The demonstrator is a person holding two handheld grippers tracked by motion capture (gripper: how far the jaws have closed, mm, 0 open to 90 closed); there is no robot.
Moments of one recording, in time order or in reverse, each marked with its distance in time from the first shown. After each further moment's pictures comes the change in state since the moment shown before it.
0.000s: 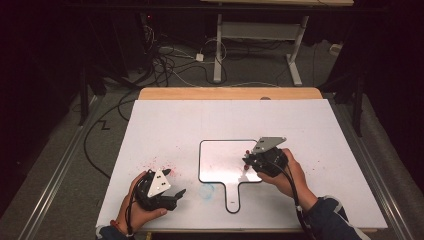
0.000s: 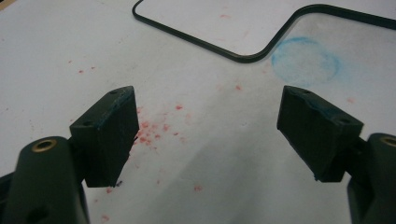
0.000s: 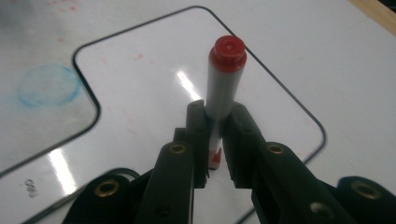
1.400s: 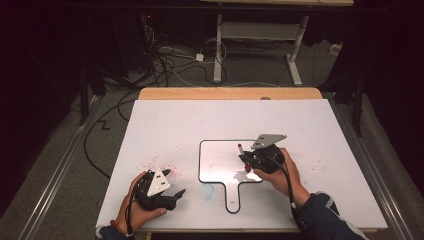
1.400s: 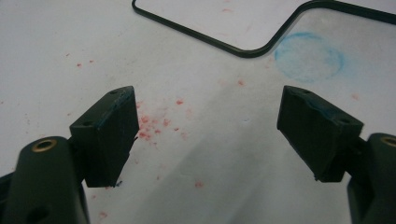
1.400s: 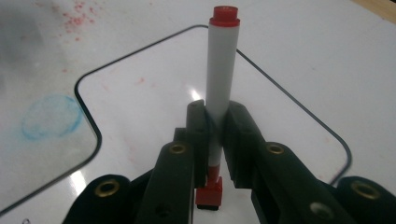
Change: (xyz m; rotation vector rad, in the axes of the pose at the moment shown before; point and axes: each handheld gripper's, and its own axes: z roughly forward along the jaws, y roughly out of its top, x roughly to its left) left arm 0.003 -0.003 0.001 0.009 -0.003 -0.017; right arm -0.012 -0.005 0.011 -0.047 0.004 0.081
